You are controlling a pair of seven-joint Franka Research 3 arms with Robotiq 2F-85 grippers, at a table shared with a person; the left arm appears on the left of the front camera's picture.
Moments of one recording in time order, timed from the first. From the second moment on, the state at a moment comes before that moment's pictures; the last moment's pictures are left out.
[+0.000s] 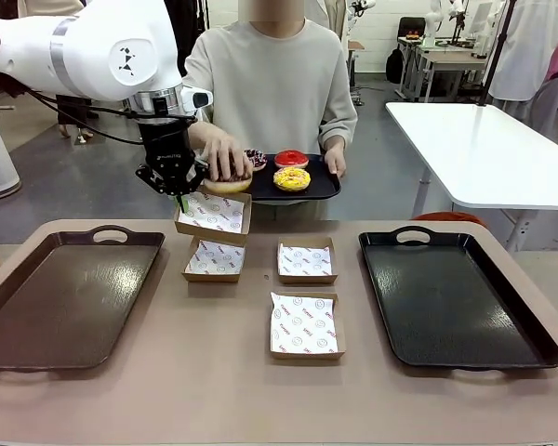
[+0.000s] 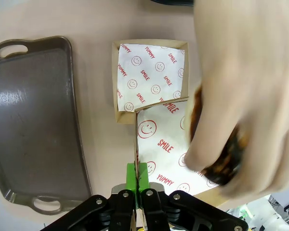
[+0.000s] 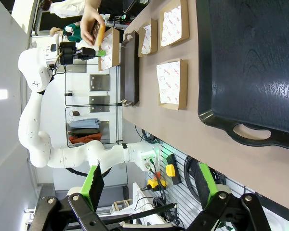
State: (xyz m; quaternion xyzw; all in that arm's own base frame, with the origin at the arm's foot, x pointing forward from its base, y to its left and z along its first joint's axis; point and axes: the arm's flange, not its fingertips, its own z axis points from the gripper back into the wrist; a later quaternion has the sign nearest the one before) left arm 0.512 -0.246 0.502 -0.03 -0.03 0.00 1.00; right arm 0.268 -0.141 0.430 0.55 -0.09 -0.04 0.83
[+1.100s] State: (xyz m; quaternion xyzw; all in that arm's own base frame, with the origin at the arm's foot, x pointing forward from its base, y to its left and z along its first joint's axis) left arm 0.512 -0.246 0.502 -0.02 -0.03 0.00 1.00; right arm 0.268 -0.141 0.430 0.55 -0.09 -0.04 0.83
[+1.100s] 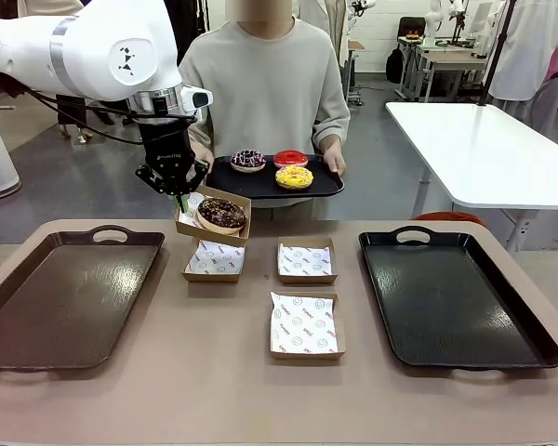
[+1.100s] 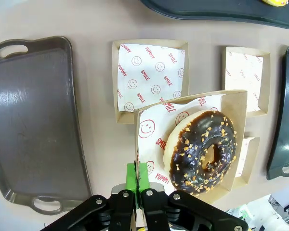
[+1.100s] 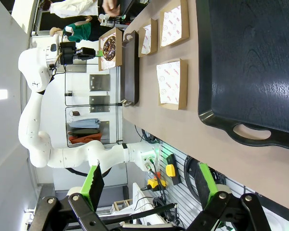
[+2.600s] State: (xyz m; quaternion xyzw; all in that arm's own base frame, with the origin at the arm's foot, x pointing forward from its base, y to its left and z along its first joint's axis) left arm 0.389 -0.112 0.493 -0.05 -0.02 -0.04 1.00; right arm 0.336 0.067 0.529 0.32 -0.04 0.06 0.94
